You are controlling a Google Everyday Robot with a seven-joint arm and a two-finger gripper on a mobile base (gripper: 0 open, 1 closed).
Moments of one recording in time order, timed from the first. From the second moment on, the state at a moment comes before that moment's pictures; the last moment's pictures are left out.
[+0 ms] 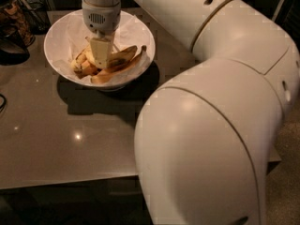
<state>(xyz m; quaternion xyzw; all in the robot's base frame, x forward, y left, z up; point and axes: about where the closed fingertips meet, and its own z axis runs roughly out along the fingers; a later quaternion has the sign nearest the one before) 0.621 0.110 0.913 -0.66 0.75 0.04 0.07</state>
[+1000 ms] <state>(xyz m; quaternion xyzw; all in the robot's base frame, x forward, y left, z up) 0.562 0.103 0.985 -0.73 0.66 0.04 0.19</state>
